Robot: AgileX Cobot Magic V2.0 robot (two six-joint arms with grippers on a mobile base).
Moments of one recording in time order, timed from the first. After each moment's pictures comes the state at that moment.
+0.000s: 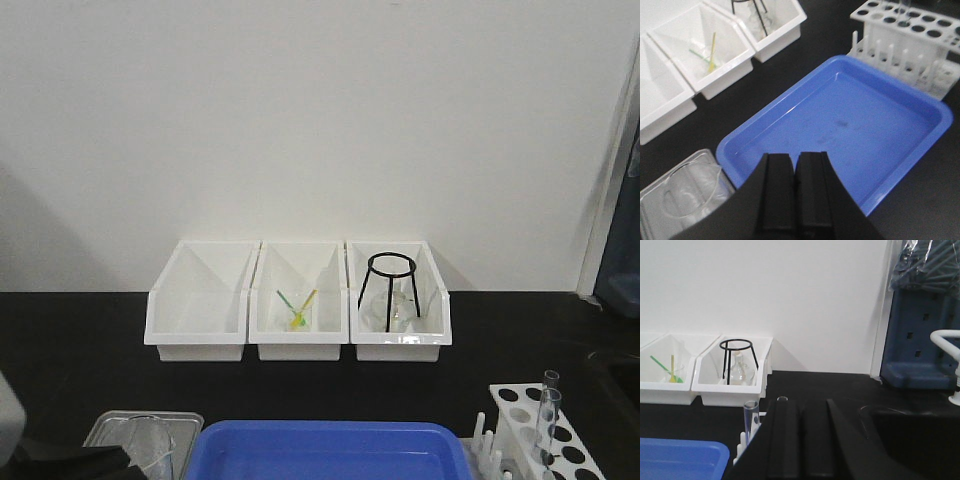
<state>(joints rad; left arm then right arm) -0.73 0.82 -0.75 0.23 0.49 -0.13 -0.05 0.47 -0.25 -0.71 -0.10 0.65</state>
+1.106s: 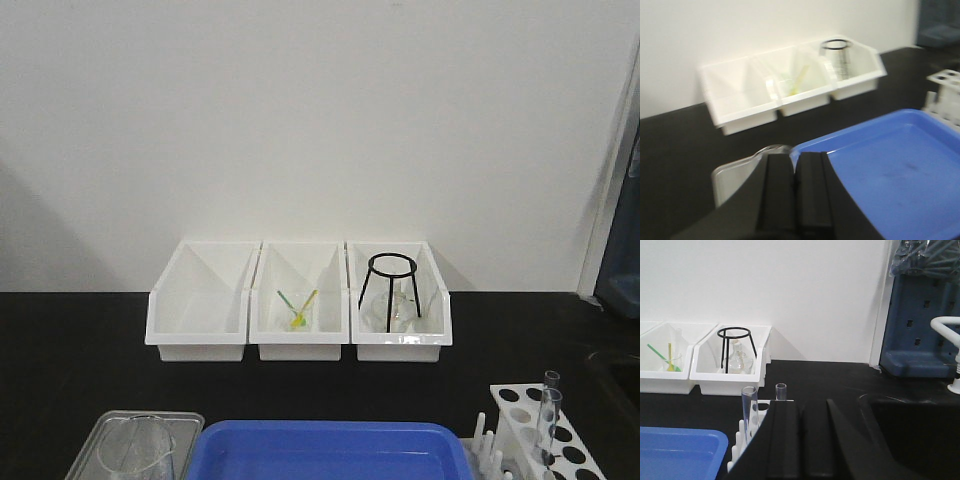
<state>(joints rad) -0.36 0.36 -0.42 0.22 0.37 -0.20 -0.05 0.47 -0.24 -0.72 -0.09 0.65</state>
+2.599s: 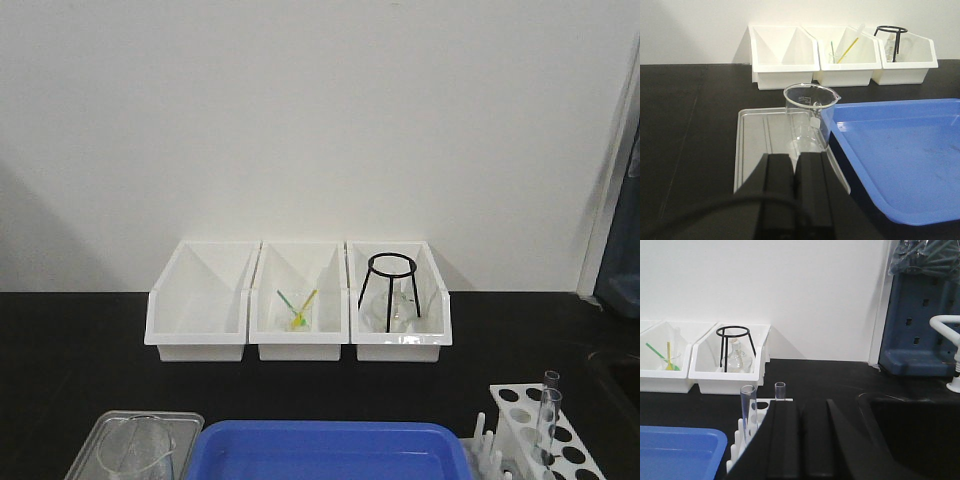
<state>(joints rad) -0.19 -0.01 0.03 0.14 0.23 -0.23 -0.05 0.47 -0.24 -0.72 -0.08 0.65</state>
